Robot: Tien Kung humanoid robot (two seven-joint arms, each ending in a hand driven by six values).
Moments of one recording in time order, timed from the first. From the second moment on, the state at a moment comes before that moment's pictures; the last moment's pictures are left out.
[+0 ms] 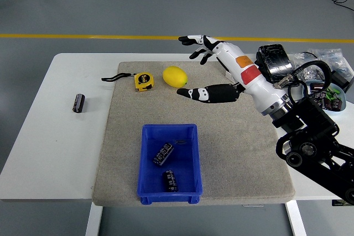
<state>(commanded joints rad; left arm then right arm) -0.09 0.12 -0.38 -0.25 1.01 0.20 0.20 0.69 -0.41 0.64 1.55 -1.38 -0.45 0.26</state>
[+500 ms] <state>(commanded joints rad) -0.08 0.12 -0.39 -0.25 1.03 0.18 0.21 0.52 -0.46 0.86 1.49 -0.75 -0.26 0.29</state>
